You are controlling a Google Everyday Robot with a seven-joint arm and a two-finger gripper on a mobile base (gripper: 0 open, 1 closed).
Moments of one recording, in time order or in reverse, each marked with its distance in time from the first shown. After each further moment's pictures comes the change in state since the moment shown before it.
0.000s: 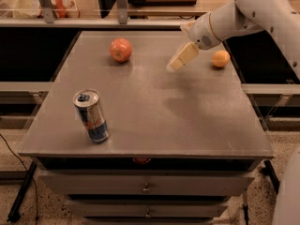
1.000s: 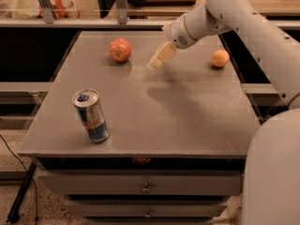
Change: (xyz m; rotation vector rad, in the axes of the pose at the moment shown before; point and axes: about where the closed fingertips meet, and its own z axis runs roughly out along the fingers) arm -0.027 -0.007 0.065 -0.024 0.000 -0.002
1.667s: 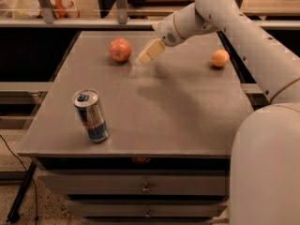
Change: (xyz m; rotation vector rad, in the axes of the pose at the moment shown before) arm -0.029 -0.004 0.030 -0.019 -0.077 0.032
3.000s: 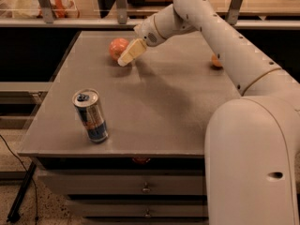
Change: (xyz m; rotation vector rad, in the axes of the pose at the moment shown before) arm -0.032 0.014 0.053 -0.089 -0.033 0.002
